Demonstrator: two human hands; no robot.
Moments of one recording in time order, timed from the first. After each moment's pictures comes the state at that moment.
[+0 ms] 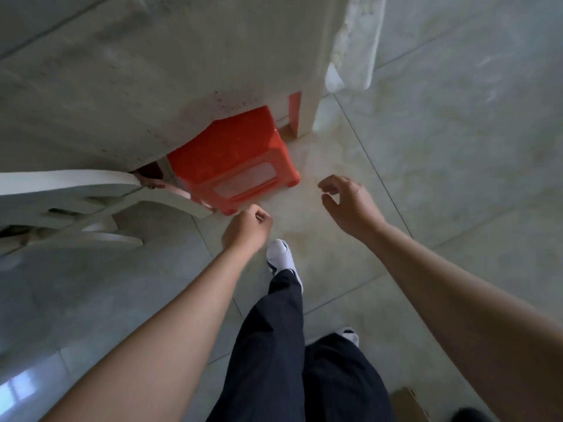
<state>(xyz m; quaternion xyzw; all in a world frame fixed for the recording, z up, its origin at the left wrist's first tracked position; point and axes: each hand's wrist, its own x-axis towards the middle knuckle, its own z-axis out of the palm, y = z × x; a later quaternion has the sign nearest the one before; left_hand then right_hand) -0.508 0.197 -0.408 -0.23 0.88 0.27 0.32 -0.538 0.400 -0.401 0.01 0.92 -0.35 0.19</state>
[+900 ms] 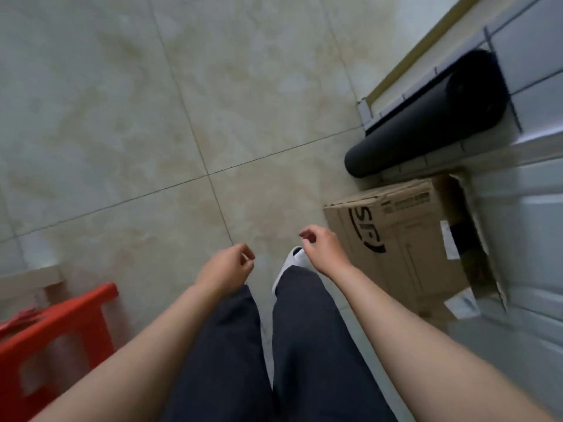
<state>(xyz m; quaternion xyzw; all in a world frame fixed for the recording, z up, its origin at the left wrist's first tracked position) -0.215 0.534 -0.357 0.53 0.68 -0.08 0.50 -0.003 0.578 -0.370 0.69 0.56 -0.45 0.03</state>
